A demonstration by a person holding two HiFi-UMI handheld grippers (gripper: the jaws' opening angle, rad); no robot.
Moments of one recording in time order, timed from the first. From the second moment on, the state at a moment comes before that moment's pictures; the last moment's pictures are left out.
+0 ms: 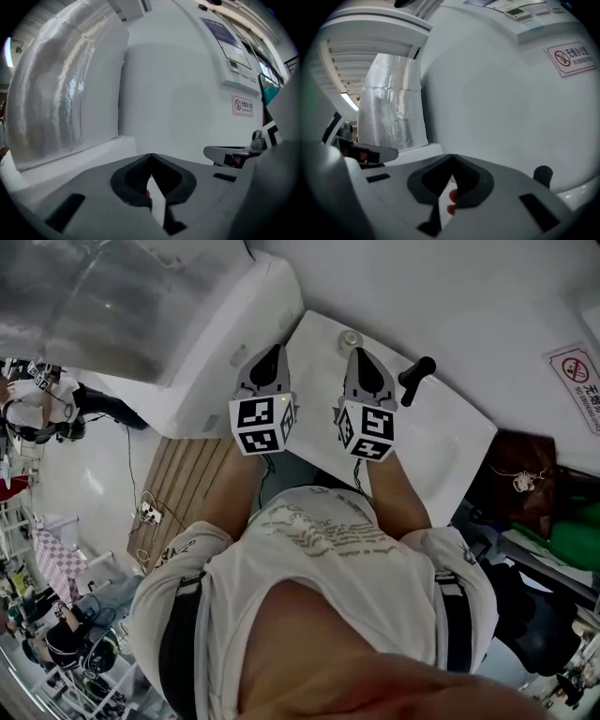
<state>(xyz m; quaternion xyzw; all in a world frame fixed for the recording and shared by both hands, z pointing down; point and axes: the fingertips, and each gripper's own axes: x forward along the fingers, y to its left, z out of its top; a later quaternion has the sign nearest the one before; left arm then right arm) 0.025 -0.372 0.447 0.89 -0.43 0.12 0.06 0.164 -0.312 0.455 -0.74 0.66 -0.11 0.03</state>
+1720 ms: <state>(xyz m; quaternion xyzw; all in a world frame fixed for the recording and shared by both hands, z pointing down) 0.055 -0.422 0.479 0.92 -0.34 0.16 0.05 0.181 -0.392 0.574 -0.75 0.64 -0.12 -0.07</state>
